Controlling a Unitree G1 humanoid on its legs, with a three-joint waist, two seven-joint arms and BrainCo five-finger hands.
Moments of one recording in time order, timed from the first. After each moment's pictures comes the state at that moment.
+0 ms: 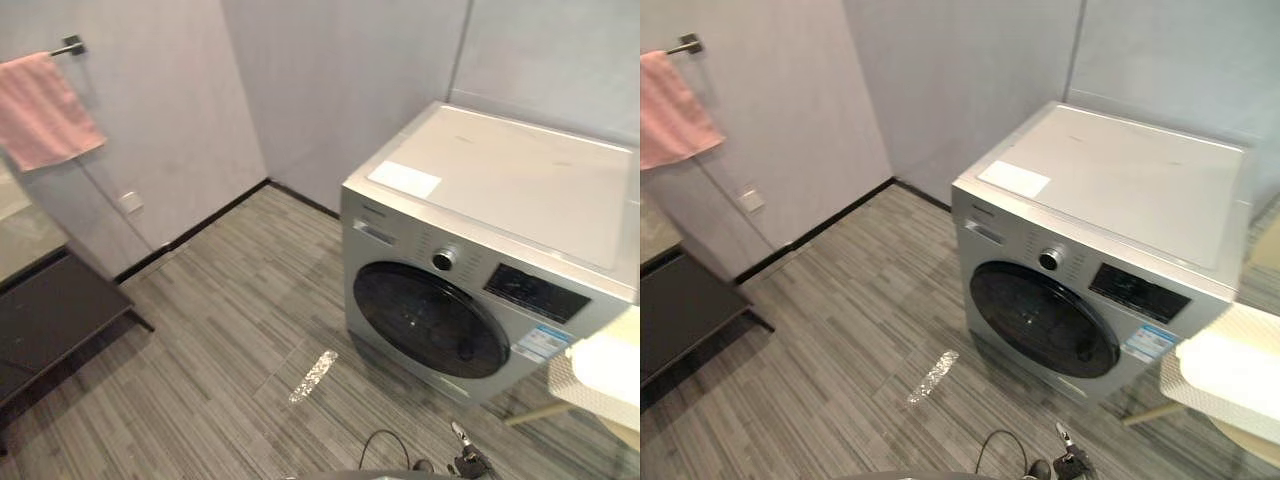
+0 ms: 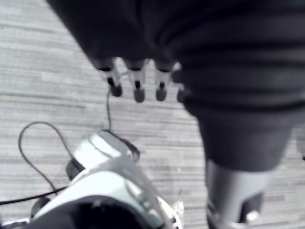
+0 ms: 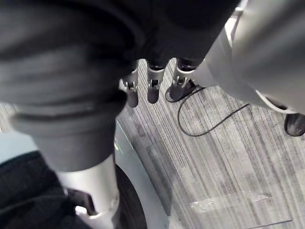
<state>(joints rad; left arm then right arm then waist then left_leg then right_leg) 0.27 -0.04 0.62 1.18 -0.26 0.00 -0.02 -0.01 -0.03 -0.65 1.19 0.49 -0.03 -0.02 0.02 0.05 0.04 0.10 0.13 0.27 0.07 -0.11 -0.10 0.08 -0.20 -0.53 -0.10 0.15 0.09</state>
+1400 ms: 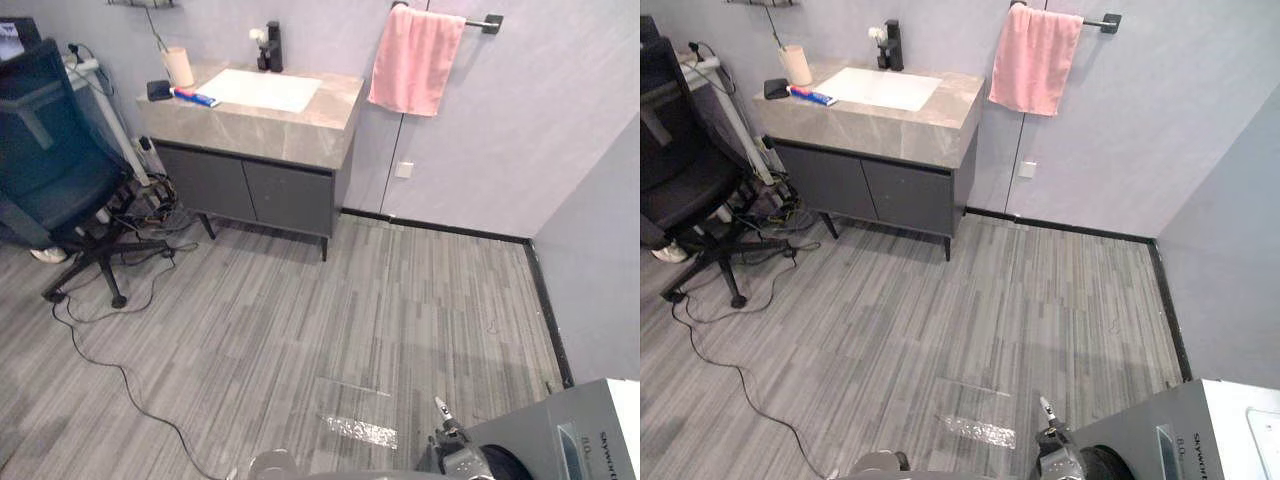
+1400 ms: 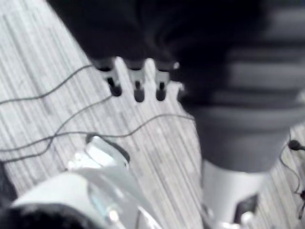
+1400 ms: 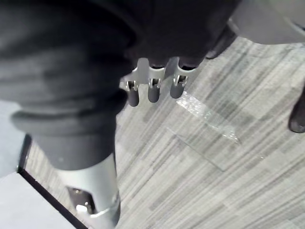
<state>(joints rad) 0.21 -0.01 0.52 1.11 -0.33 -0.02 0.06 -0.05 0.06 -0.59 1.15 0.60 -0.04 -0.05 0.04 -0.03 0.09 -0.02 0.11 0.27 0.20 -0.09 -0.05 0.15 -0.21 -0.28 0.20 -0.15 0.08</state>
